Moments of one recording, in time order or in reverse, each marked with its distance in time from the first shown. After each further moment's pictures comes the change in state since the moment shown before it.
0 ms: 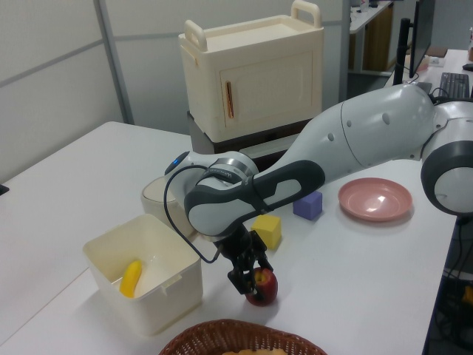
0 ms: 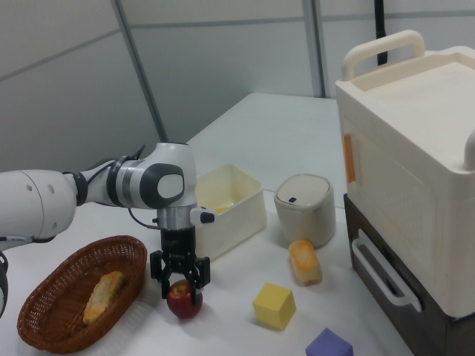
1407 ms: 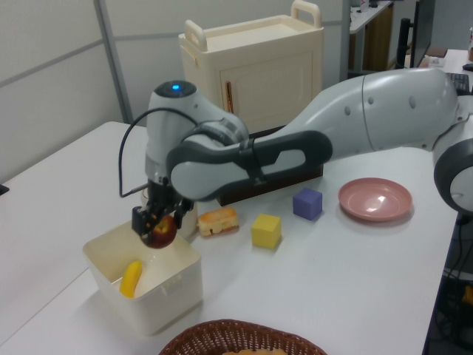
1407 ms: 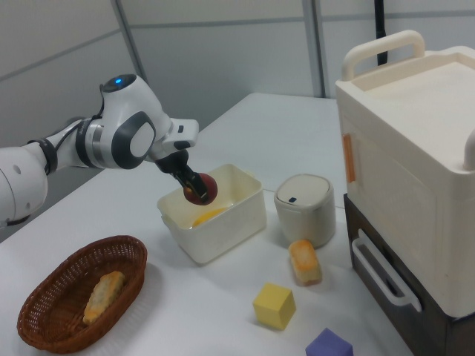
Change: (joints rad) arm 0.057 -0.042 0.002 0.162 0.041 0.558 0.545
